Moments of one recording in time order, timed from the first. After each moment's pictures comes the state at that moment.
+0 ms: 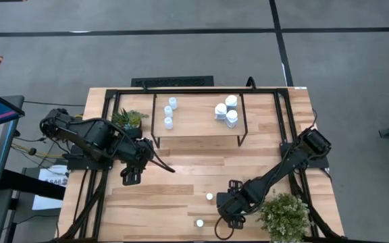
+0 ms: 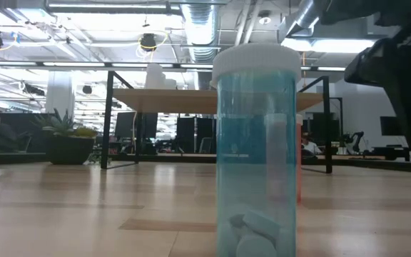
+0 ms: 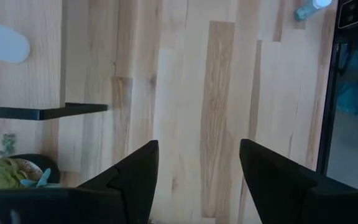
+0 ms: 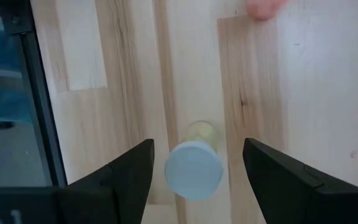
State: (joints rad) left arm -0.40 1.47 1.76 -1.57 -0.10 -0.48; right arm 0.63 1.88 1.31 -0.69 -0.02 0.76
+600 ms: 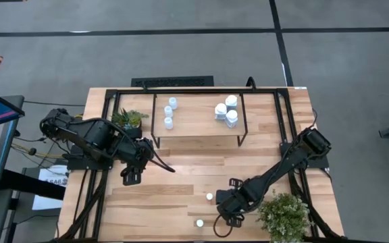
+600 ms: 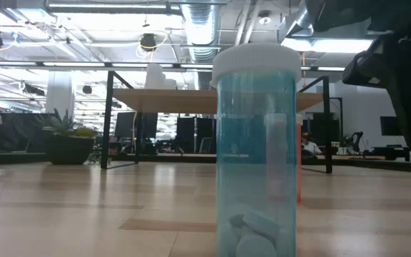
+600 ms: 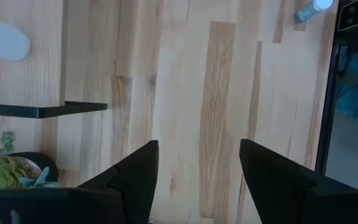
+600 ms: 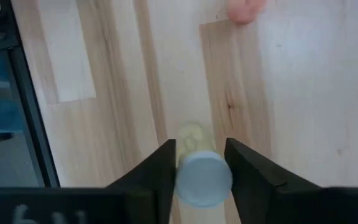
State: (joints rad) left arm -0.40 1.47 1.76 -1.57 -0.10 -0.49; right arm 0.61 1.88 1.31 -0.71 0.00 0.80
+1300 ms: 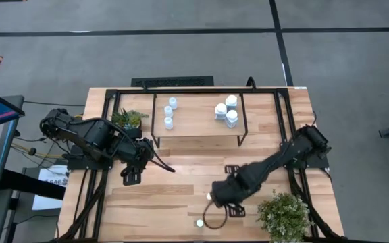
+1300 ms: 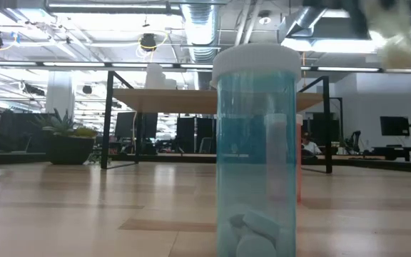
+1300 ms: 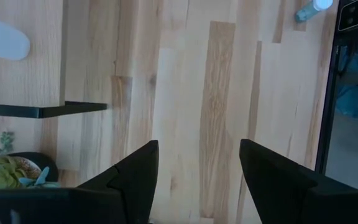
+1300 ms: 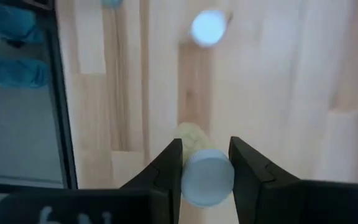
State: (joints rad) left arm -0.40 1.47 1.76 -1.57 -0.10 -0.49; right arm 0.53 1.88 1.67 -1.20 -0.03 0.53
